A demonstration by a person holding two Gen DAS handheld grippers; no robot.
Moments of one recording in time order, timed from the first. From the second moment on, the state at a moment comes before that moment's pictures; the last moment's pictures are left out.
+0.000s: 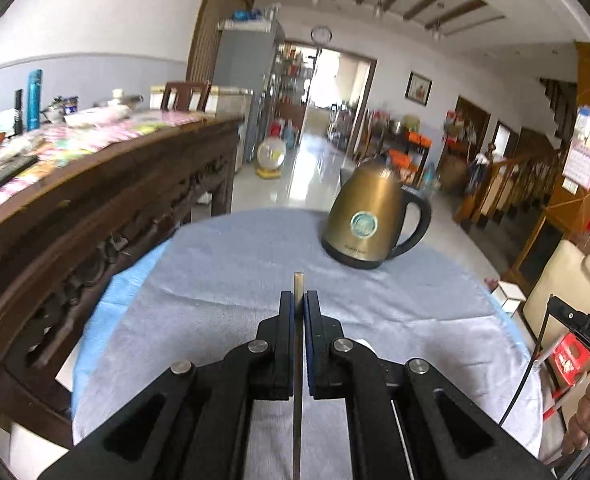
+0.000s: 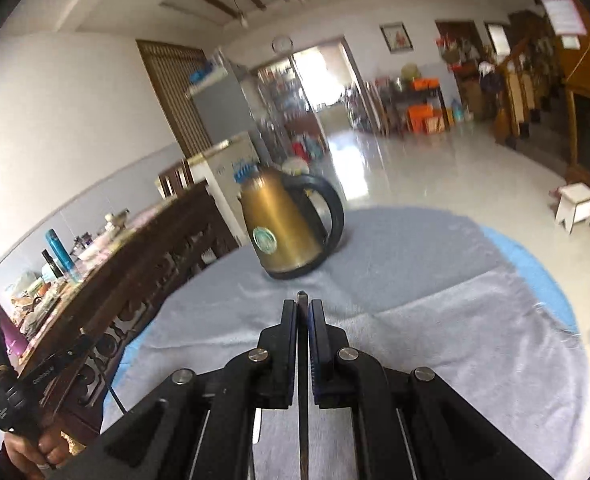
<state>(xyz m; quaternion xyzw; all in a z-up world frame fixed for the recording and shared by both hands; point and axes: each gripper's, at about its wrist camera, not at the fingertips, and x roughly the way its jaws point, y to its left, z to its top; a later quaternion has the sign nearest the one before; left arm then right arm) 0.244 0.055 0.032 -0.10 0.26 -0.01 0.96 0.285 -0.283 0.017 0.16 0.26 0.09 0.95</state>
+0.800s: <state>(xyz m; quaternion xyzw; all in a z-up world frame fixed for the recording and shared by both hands) 0.106 0.029 0.095 -0.12 0.17 -0.06 0.98 0.105 -0.269 0.090 0.15 0.11 0.10 0.98</state>
